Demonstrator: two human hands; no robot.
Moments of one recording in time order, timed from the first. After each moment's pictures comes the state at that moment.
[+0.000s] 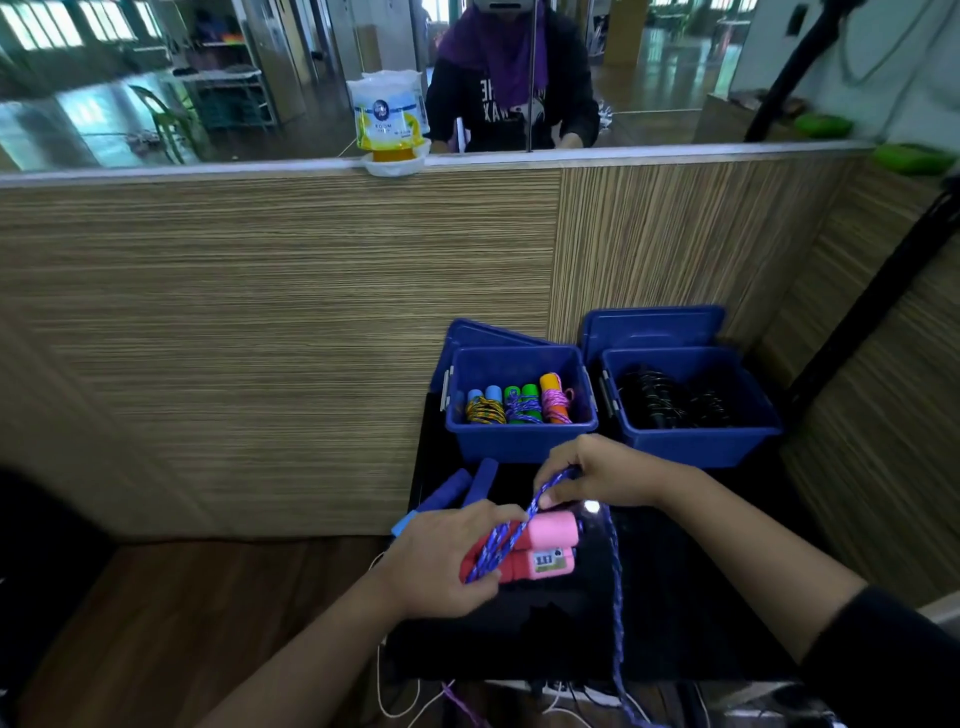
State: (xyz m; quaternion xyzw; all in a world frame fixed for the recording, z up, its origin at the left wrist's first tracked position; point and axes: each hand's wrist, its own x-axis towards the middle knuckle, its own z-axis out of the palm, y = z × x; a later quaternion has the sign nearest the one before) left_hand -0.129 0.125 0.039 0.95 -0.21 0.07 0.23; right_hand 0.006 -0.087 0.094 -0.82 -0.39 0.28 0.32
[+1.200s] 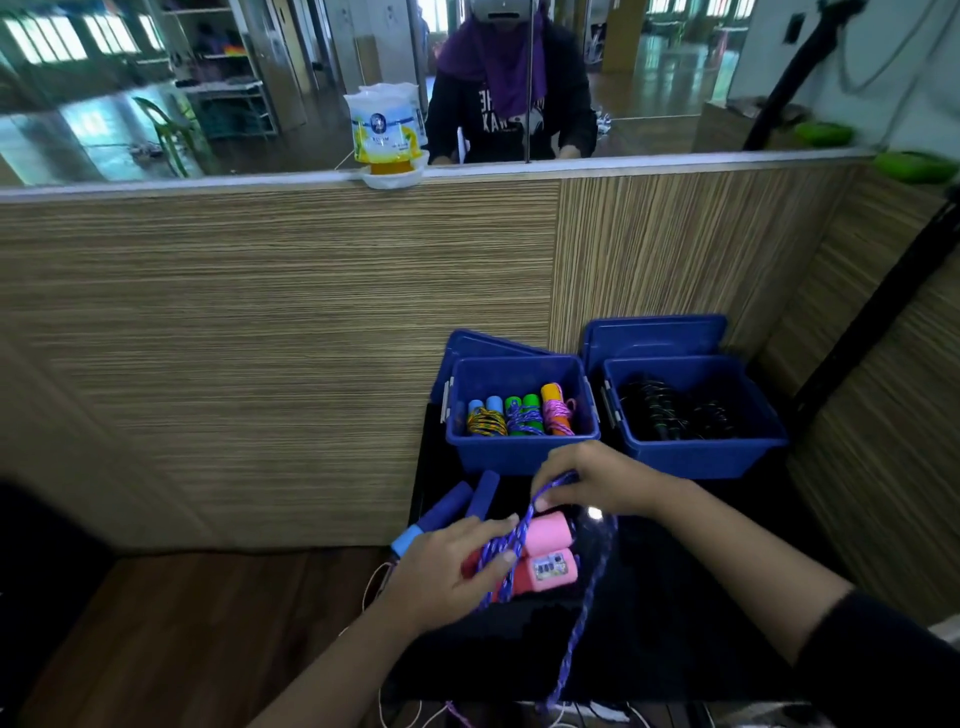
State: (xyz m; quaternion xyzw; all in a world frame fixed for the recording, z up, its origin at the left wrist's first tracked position) left_hand -0.117 0.122 0.011 0.93 -0.14 0.12 0.32; right_hand 0.017 -0.082 0.085 -0.84 -0.41 0.21 0.28
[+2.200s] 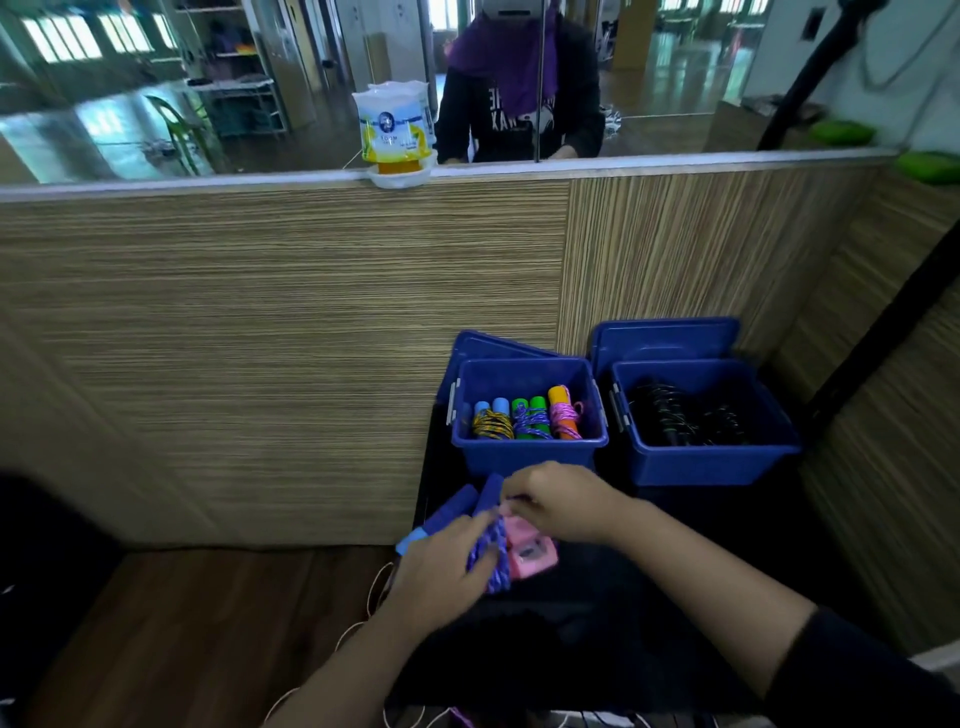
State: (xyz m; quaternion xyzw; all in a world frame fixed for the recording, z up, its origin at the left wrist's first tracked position) left_hand -0.104 0.125 -0.004 0.97 0.00 0.02 0.24; right_hand -0.006 -0.039 0.081 -0.88 -0.44 0.12 0.14
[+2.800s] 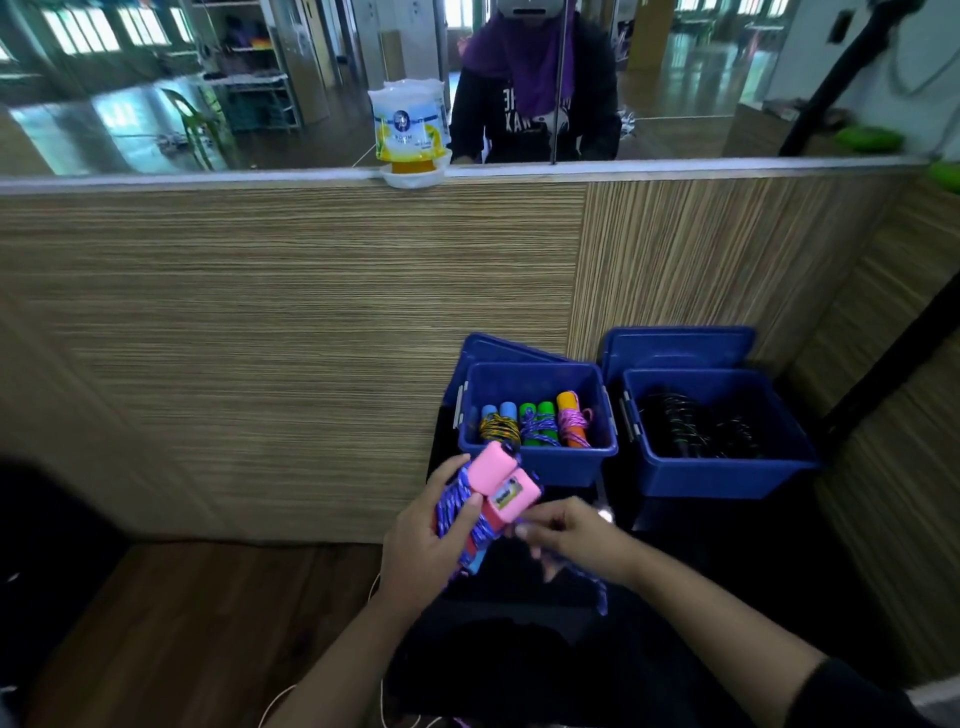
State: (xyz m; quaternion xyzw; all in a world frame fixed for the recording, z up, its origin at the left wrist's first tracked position) left_hand -0.098 0.133 0.028 0.86 0.11 0.18 0.46; right_hand -0.012 -0.051 0.036 -0.79 -0.25 0.33 0.46
